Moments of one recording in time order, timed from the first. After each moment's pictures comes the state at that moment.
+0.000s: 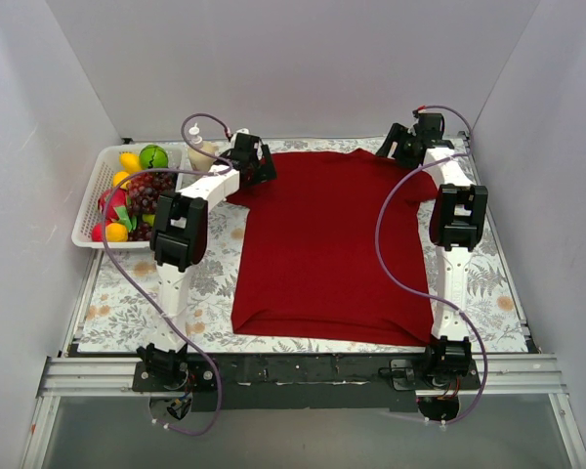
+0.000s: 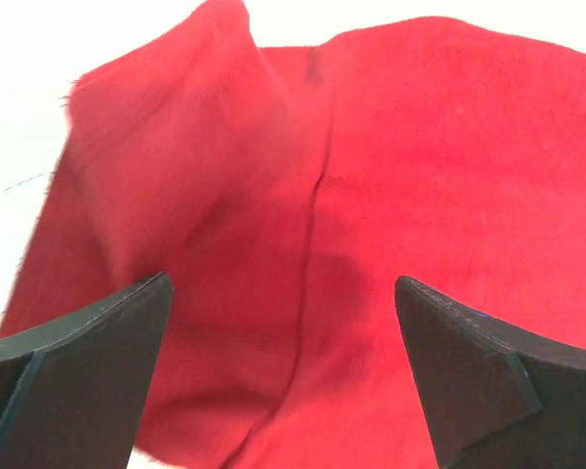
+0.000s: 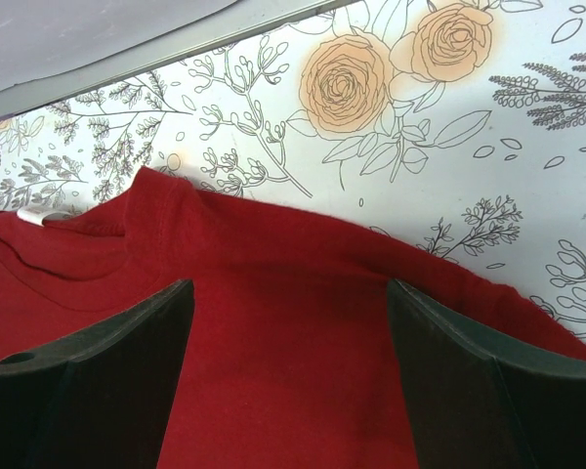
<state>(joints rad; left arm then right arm) -0.33 2.32 1.84 -0.30 -0.19 -0.51 -0.02 2.57 2.24 -0.40 -0.31 0.37</state>
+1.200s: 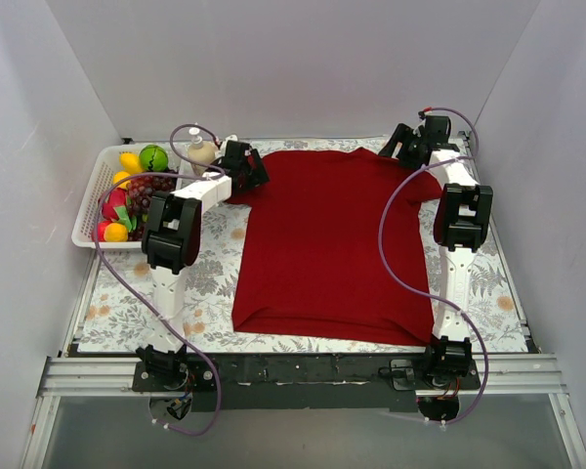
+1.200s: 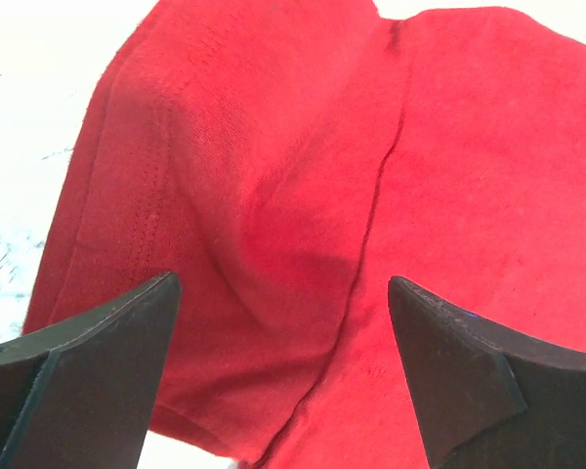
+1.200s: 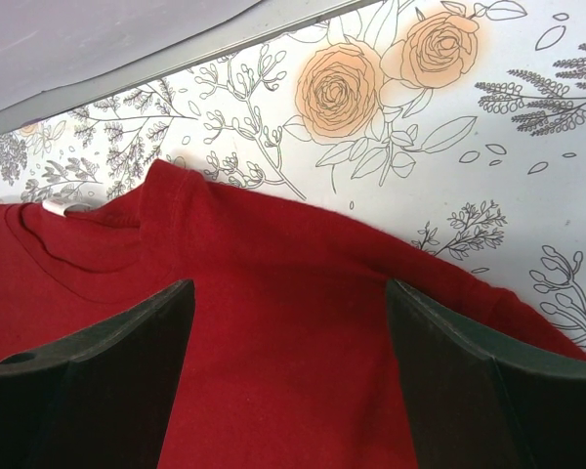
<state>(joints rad) -0.29 2.25 1.68 -0.18 -0.16 -0.59 -0.05 2.56 2.18 -0.33 -0.38 0.39</state>
